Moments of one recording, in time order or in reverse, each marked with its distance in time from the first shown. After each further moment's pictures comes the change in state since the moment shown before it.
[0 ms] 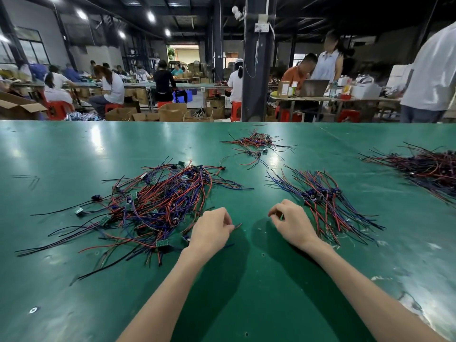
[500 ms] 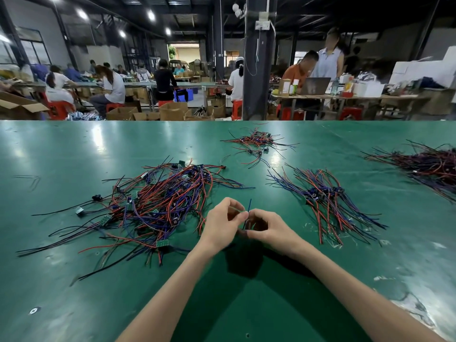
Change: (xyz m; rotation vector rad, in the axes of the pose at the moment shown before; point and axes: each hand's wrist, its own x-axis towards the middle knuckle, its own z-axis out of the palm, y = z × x) left_hand 0.007 0.007 0.013 -0.536 0.129 0.125; right_hand -0.014 -0.042 0.010 0.614 -0.334 -0.028
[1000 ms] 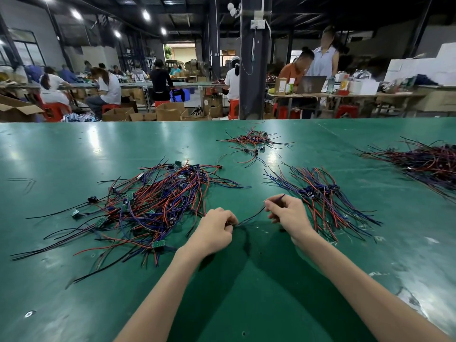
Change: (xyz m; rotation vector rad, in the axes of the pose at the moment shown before) left_hand 0.001 -0.008 -0.011 0.511 -0.308 0.045; right_hand 0.010 0.012 -0.029 0.288 0.496 0.222
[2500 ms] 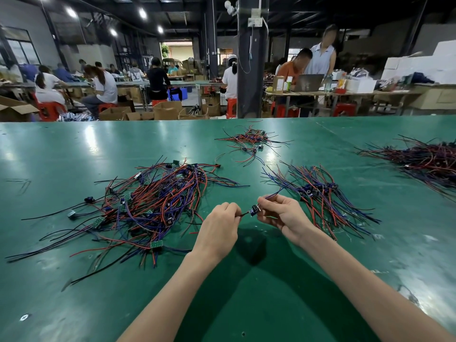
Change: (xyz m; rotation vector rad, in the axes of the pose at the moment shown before) left_hand -0.007 0.016 0.015 0.039 0.362 0.189; right_hand -0.006 -0.012 0.003 0.459 -0.182 0.227
